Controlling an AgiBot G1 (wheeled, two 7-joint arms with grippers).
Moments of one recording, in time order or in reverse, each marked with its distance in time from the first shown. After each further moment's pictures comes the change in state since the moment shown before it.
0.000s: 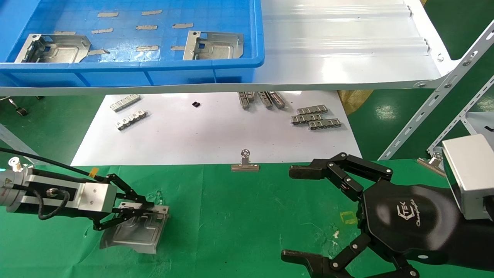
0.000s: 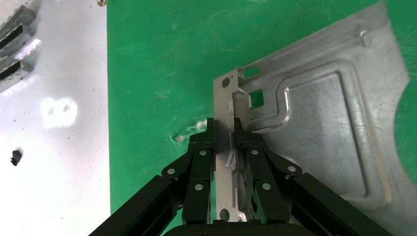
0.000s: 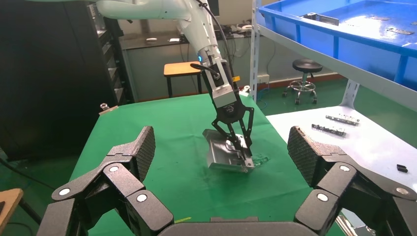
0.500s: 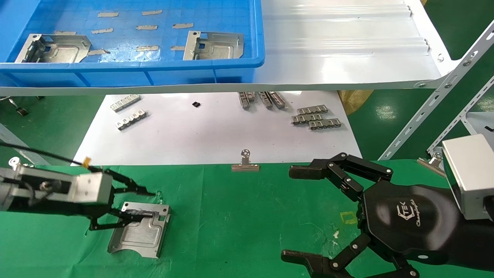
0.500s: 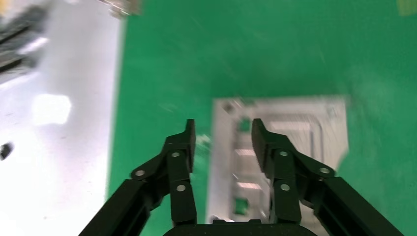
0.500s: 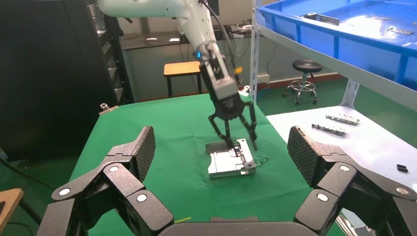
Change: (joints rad) left arm -0.010 0.002 -0.028 0.079 -0.069 0.094 -0.094; right arm 0.000 0.000 -0.001 0.000 0.000 0.000 0.000
